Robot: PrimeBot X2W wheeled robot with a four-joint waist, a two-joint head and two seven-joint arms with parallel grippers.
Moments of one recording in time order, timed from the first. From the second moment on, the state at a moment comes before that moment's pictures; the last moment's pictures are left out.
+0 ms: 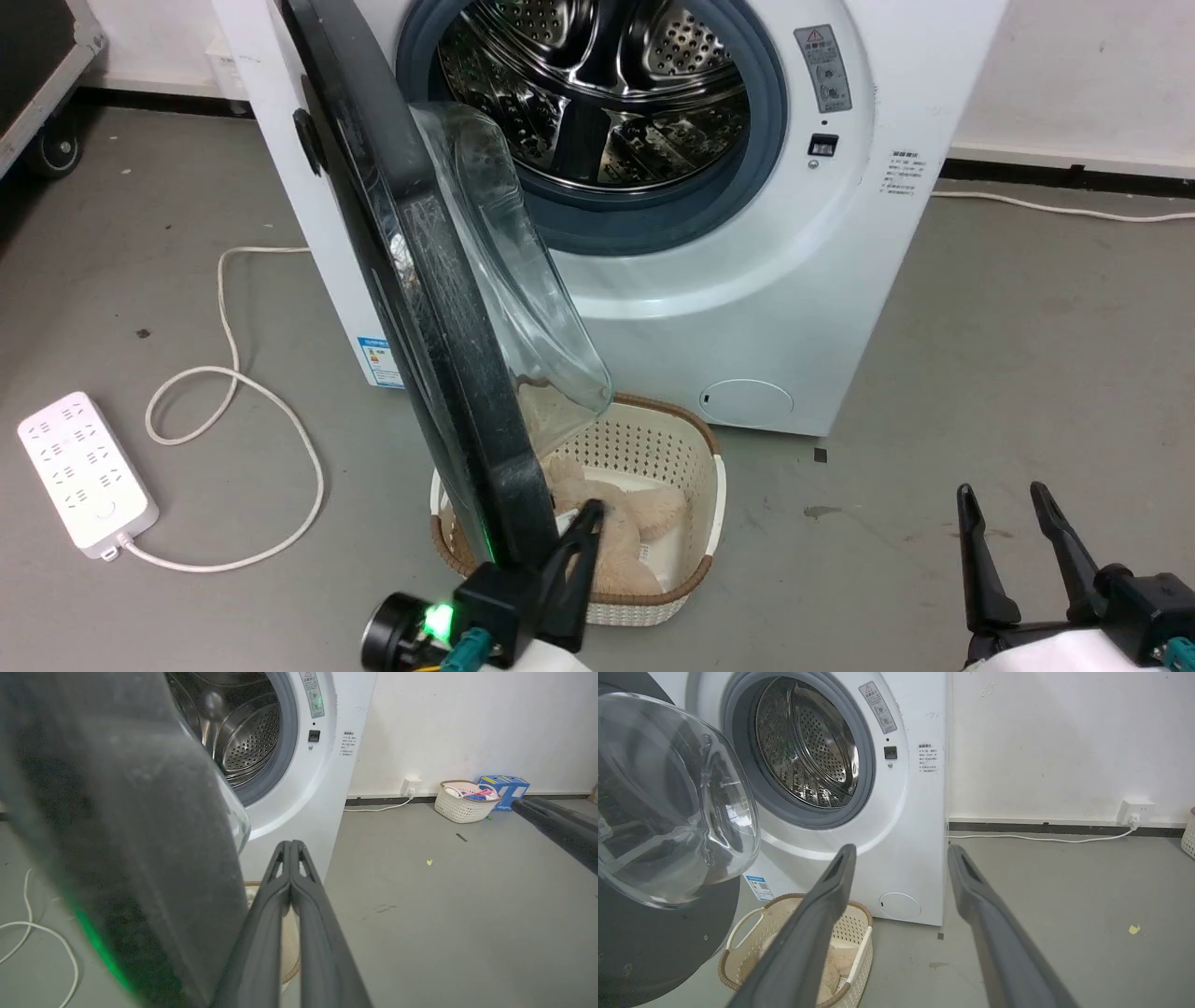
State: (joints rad) left arm -0.01 0.05 -0.45 -0.02 -0.15 0.05 -0.06; right arm 0.05 -0.05 -0.09 0.10 0.14 0.13 -0.25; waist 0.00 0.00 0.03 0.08
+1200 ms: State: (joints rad) left arm -0.09 0.19 -0.20 0.03 -0.28 0.12 -0.07; right arm 0.00 -0.05 -0.02 0.06 0.11 0.13 -0.20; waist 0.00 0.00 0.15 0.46
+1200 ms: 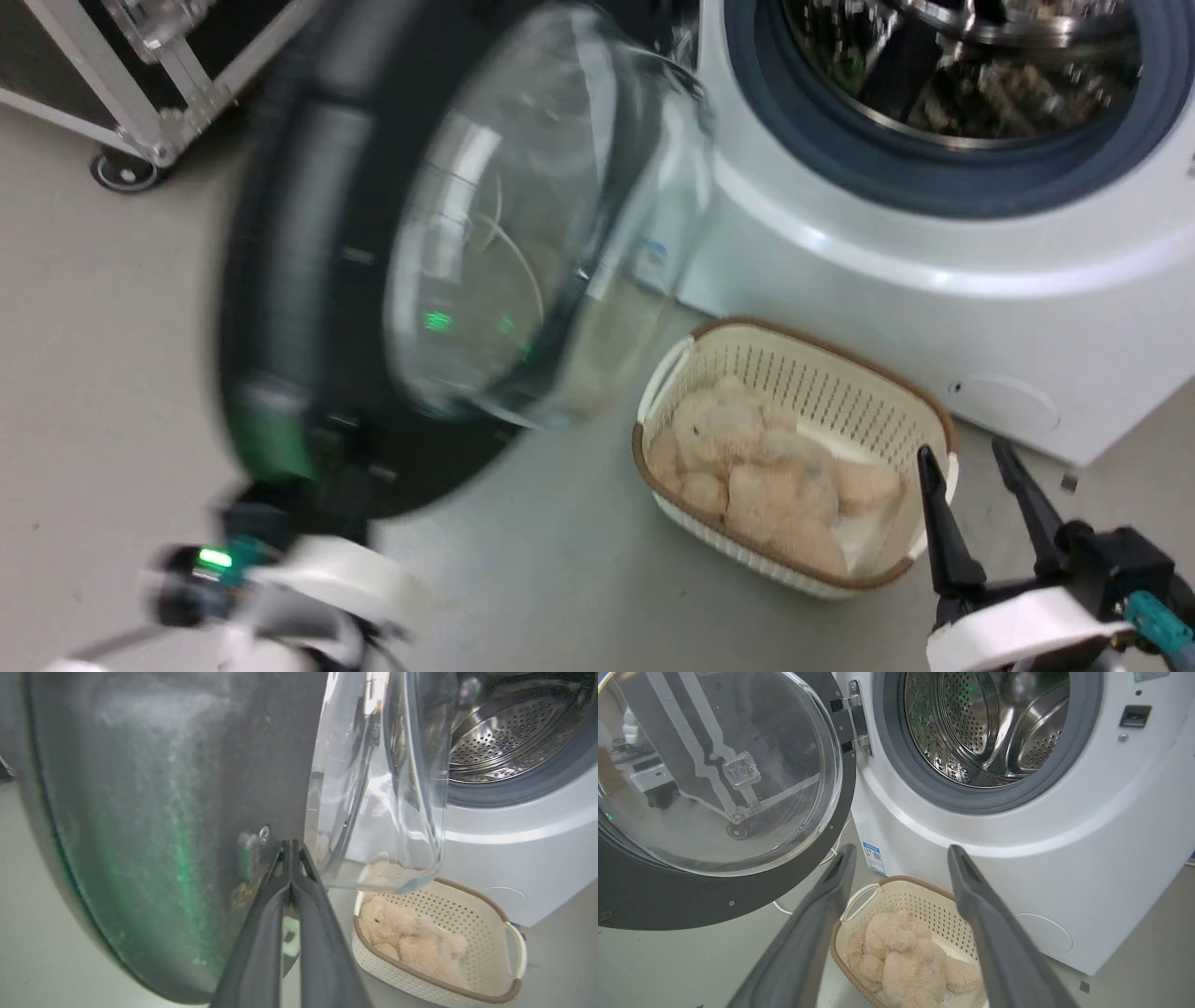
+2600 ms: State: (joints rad) left arm -0.18 0.32 0.01 0.04 -0.25 0.05 -0.26; right arm -0.03 -0.05 -0.15 0.02 0.07 0.13 -0.24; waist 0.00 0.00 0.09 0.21
